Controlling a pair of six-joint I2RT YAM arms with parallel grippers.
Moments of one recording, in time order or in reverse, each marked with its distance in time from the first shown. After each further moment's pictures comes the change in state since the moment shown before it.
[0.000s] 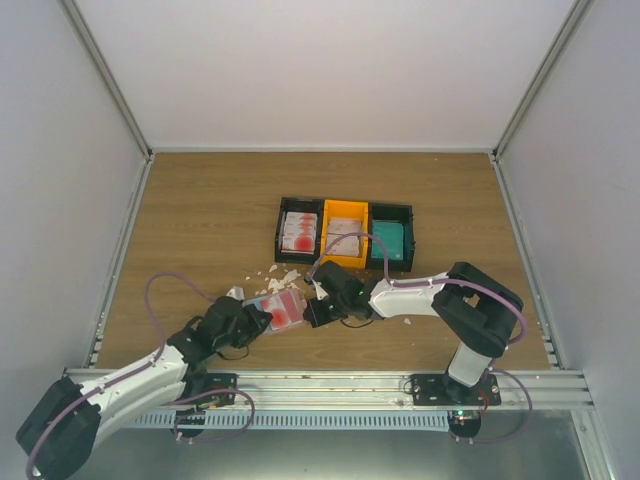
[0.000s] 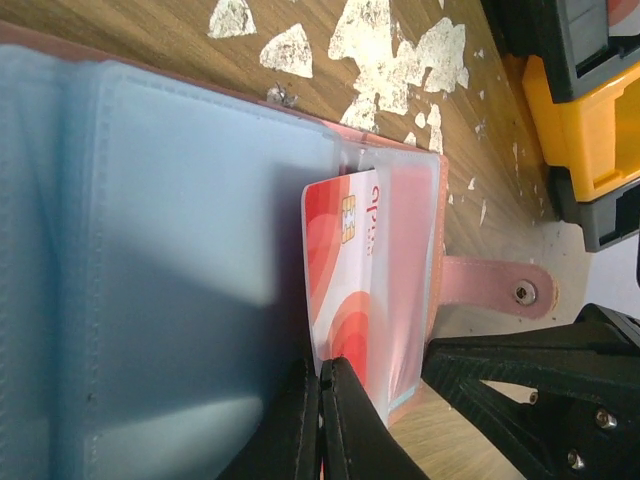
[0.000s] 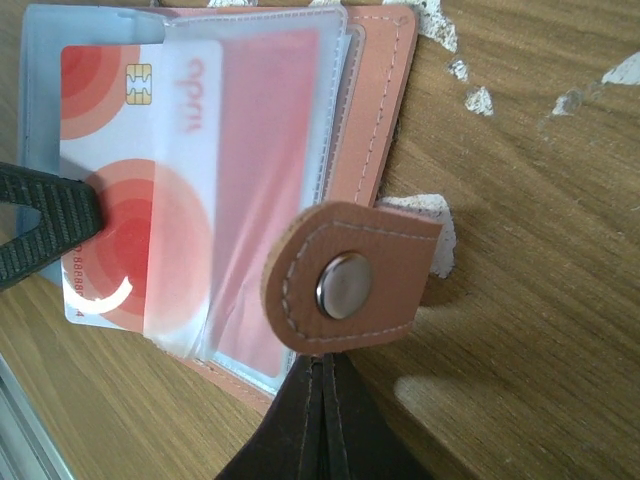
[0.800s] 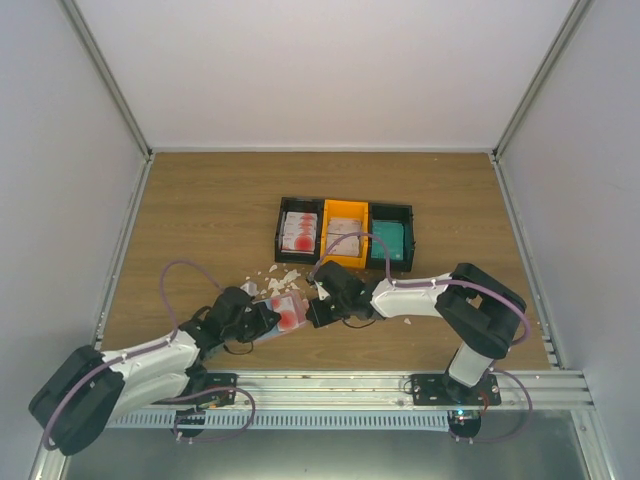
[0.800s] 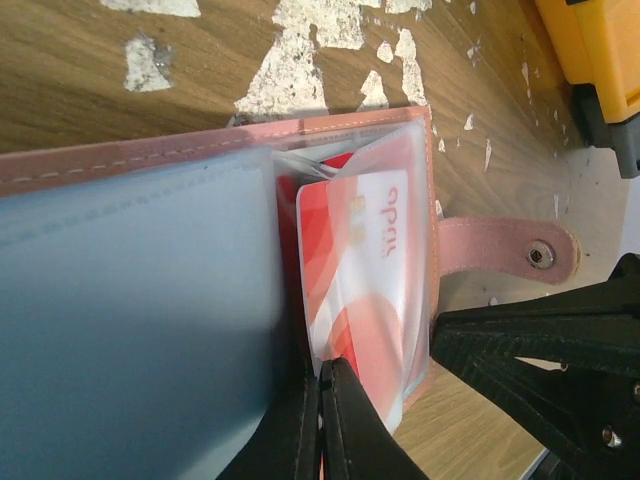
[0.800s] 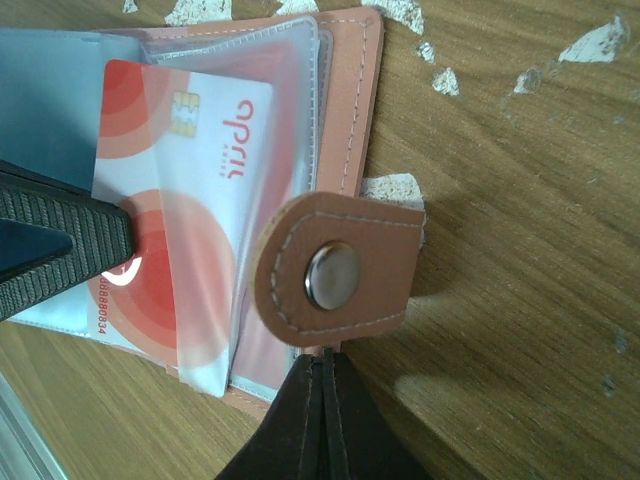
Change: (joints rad) left arm 0.016 0.248 0.066 0.124 0.121 0.151; right arm -0.001 -0.016 -0.001 -0.035 0.011 0.001
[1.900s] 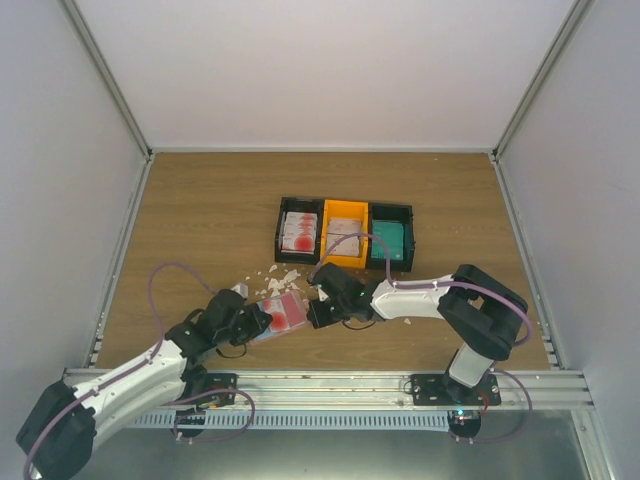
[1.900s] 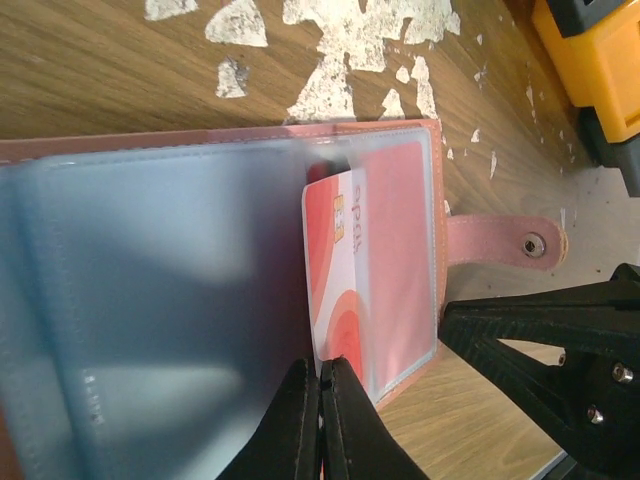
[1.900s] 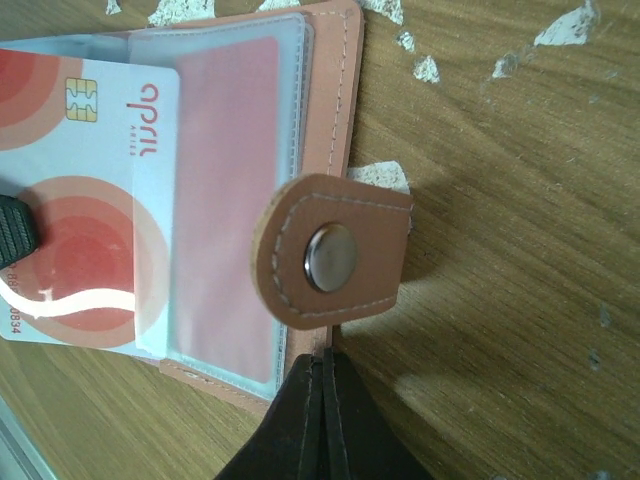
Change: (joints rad) left arm -0.003 -0.219 0.048 -0.299 -0.067 -0.006; right arm 0.011 -0.015 0.000 -0.026 0.048 0.031
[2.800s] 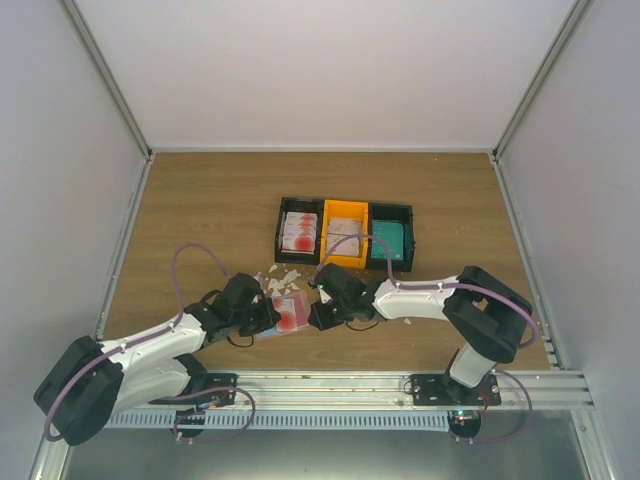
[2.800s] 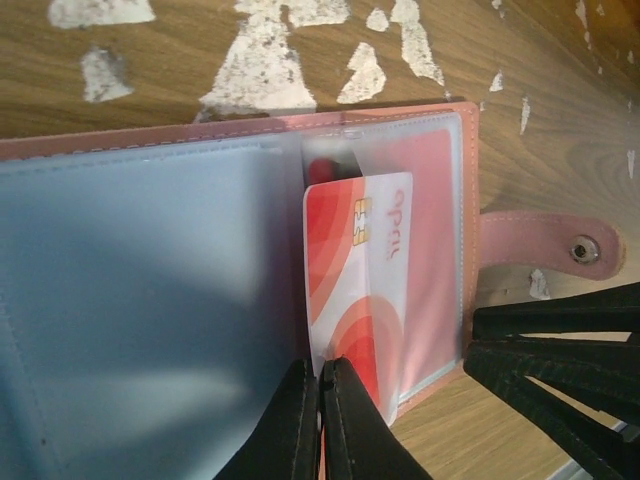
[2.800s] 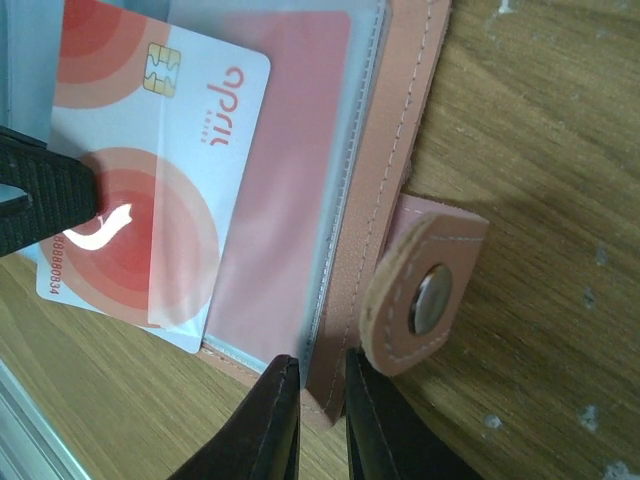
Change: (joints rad) left arm 0.000 0.290 0.165 -0.021 0.065 0.151; right arm 0.005 -0.028 0.000 -0.071 -0.027 -0.027
